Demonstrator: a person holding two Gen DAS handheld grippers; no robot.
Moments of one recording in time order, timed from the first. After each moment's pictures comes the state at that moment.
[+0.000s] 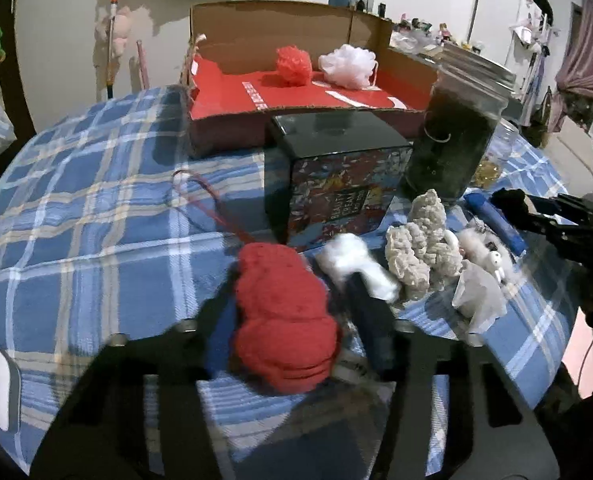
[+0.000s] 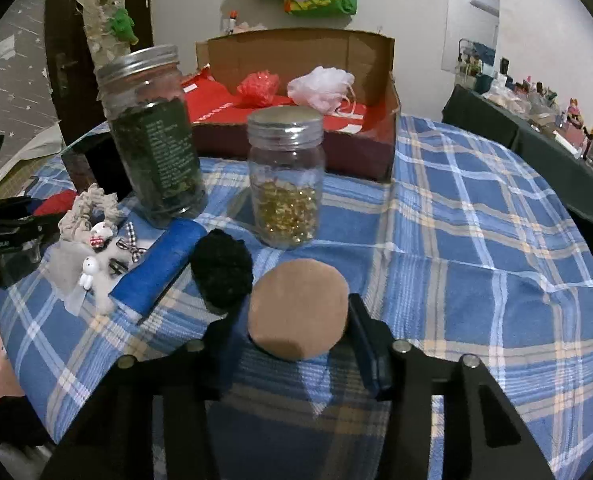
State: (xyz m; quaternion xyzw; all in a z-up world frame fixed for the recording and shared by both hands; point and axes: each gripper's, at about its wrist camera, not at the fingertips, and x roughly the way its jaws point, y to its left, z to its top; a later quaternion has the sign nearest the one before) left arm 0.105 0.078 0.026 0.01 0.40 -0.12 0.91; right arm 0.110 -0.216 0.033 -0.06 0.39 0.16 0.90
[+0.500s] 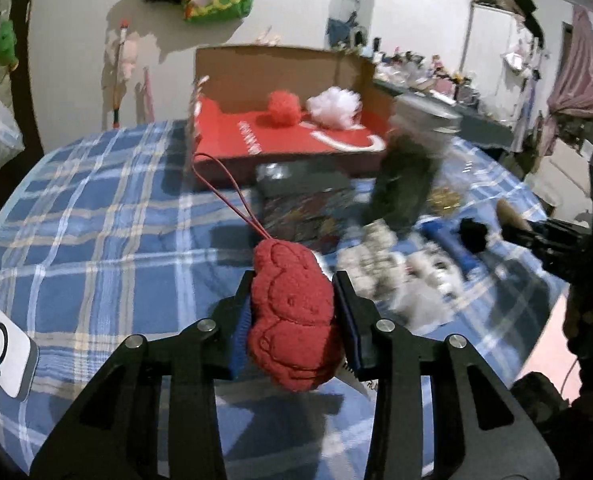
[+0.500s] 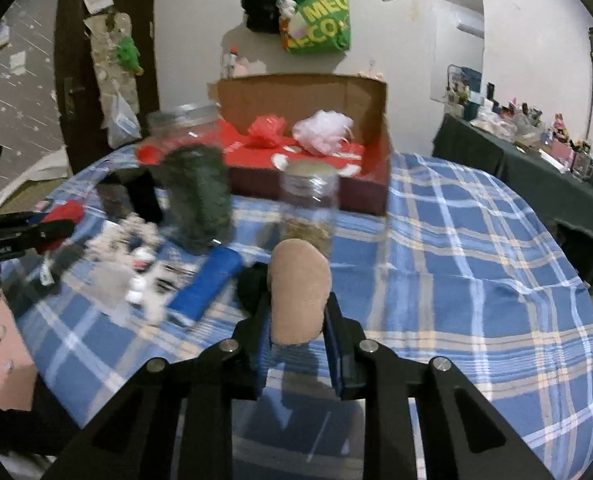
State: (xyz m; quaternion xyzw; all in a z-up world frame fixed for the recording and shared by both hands) left arm 0.066 0.070 0.062 -0.01 0.34 -0.13 0.93; right arm 0.072 -0.207 0.064 -0.05 0.33 0.16 0.93
